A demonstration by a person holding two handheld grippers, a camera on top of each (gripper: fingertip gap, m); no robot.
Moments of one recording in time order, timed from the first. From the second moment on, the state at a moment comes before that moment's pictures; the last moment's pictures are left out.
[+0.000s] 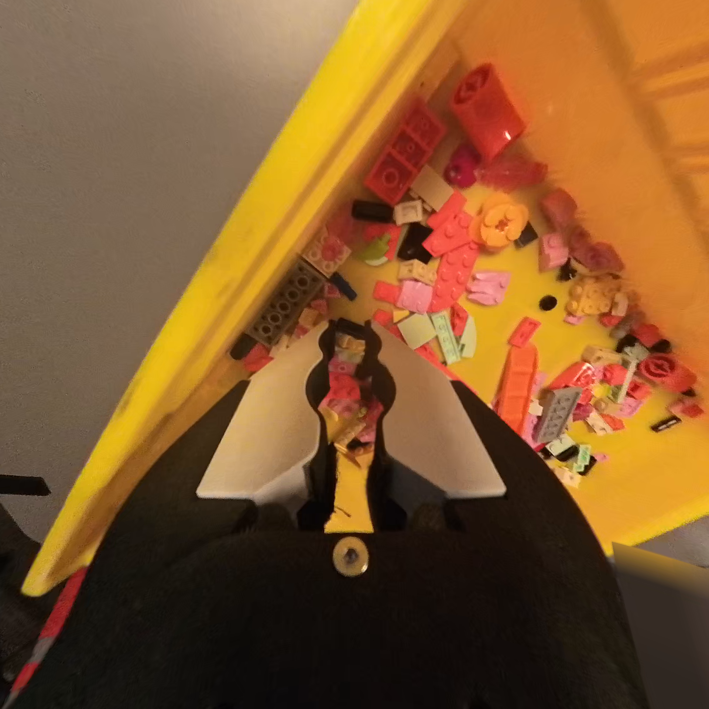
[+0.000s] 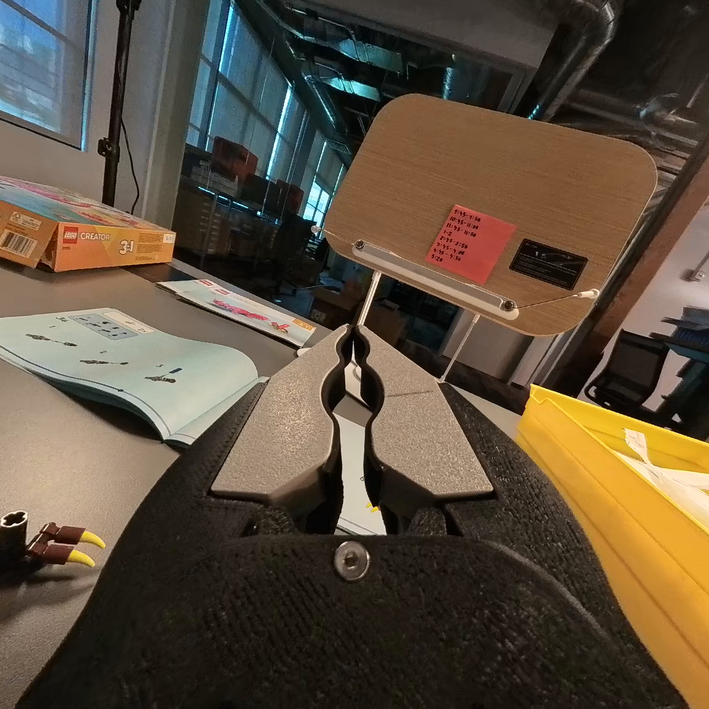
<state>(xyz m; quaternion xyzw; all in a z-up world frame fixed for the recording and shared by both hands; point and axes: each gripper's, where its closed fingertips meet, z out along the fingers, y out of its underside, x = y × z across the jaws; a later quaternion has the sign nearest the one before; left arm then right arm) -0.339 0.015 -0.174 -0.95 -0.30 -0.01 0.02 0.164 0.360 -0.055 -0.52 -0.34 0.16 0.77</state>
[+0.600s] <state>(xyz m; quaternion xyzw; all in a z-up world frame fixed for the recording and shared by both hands) -0.349 0.032 -0.178 -0.95 -0.30 0.00 0.09 0.162 0.359 -0.057 -0.52 -0.34 0.16 0.76</state>
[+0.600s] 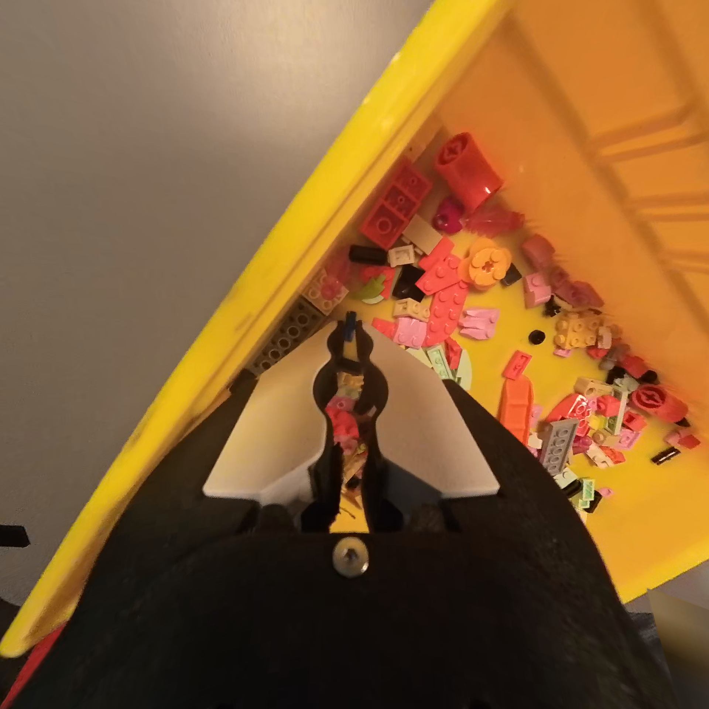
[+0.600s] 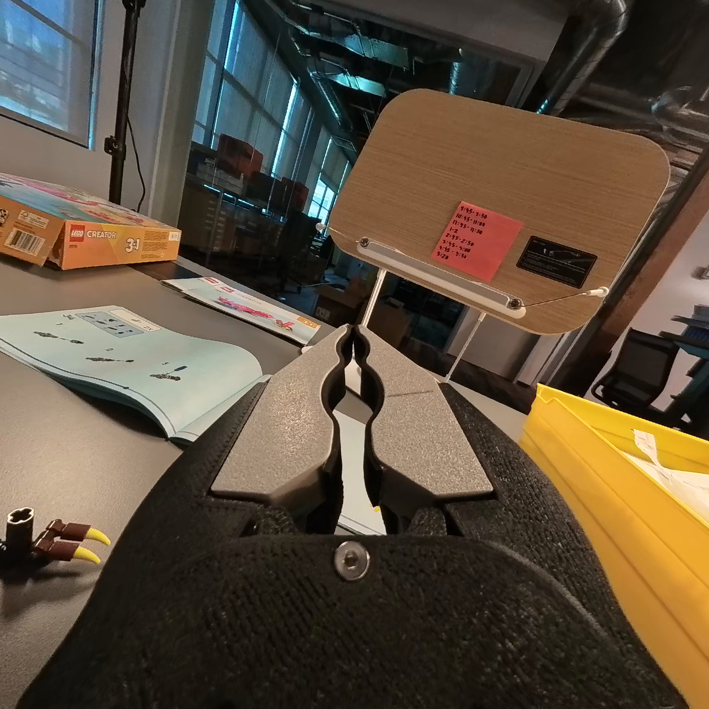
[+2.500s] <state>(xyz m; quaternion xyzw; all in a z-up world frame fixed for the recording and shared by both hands) 0.075 0.210 -0.086 -0.70 0.28 -0.02 0.66 0.075 0.201 -0.066 -0.41 -0.56 0.53 0.49</state>
